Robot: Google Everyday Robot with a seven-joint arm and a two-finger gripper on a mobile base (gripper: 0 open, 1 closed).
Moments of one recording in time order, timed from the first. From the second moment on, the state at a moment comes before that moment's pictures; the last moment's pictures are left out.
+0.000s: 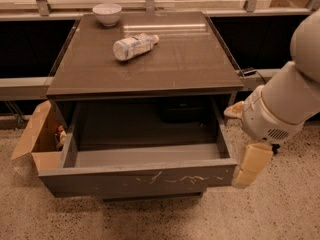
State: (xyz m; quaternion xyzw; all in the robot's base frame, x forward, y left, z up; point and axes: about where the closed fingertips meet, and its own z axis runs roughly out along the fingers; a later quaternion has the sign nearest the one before) arm 0.414 -0.170 0.847 -0.65 0.74 0.04 0.15
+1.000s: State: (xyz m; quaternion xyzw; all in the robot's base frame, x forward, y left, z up) arm 0.397 -0.148 0.791 -0.66 0.74 0.09 0.13
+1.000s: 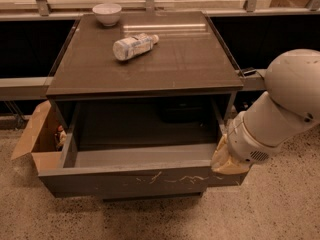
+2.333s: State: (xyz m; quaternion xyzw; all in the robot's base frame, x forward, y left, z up) arm 0.423 -0.134 0.657 -0.68 0.71 0.10 0.14
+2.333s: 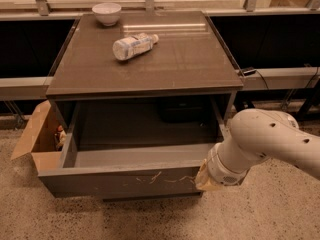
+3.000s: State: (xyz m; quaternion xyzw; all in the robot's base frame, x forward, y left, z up) arm 0.440 -0.129 0.650 -0.70 0.70 0.10 0.15
